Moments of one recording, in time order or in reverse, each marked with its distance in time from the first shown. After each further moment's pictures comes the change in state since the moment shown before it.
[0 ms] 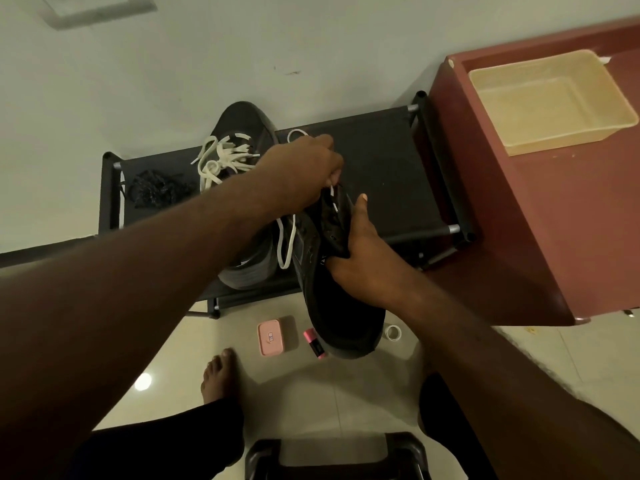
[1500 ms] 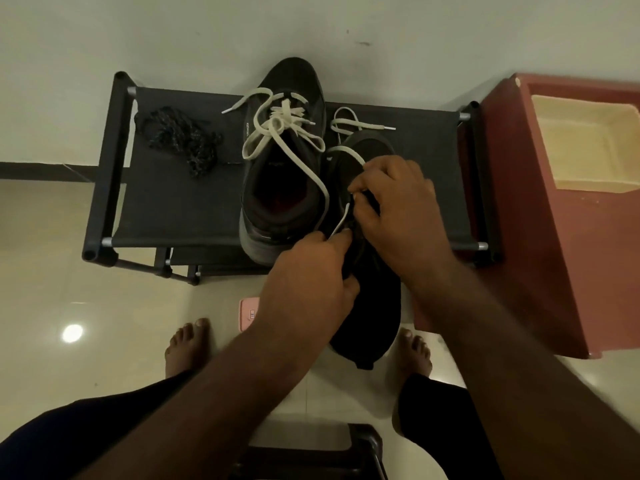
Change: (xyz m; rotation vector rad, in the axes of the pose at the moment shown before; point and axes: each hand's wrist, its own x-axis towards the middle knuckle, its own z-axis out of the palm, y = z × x) left_hand -0.141 0.054 0.054 -0.658 0.219 -0.438; right_hand 0.042 -0.021 0.013 -0.693 0.469 -0.561
